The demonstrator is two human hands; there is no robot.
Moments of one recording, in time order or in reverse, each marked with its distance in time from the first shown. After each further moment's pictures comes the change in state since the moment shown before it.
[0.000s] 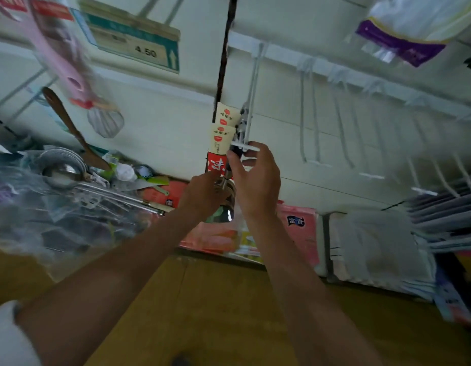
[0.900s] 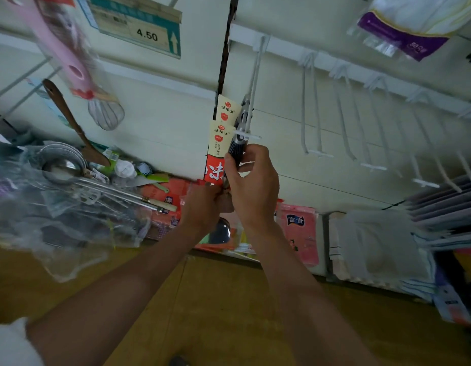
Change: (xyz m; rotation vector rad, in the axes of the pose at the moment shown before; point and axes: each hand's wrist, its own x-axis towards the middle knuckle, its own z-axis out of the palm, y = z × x) left_hand -0.016 -0.028 0.044 -0.105 0.200 0.145; right_hand -0.023 0.003 -0.004 -0.008 0.006 -0.089
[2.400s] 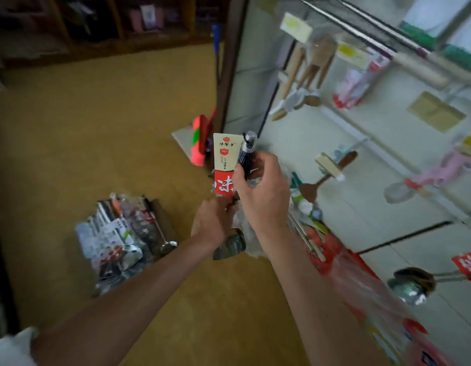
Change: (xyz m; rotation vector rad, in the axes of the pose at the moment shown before) left_hand -0.337 -0.240 -0.406 -0.051 0.607 -0.505; right_hand -0.322 -0.429 0.183 0.307 -0.505 -0.567
